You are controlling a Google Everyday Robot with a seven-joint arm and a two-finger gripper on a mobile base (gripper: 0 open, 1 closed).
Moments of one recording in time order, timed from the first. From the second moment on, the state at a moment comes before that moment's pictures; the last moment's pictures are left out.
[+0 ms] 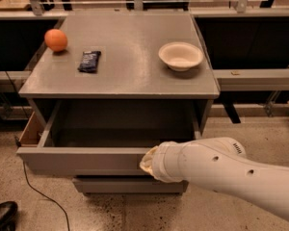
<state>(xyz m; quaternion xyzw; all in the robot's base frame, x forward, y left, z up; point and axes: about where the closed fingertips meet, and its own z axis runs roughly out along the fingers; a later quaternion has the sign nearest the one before) 0.452 -0.013 0.677 -0.55 0.76 0.06 0.33</state>
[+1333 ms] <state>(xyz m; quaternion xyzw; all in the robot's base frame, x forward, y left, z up) 0.540 -0.036 0.645 -0.55 0.76 0.02 0.35</state>
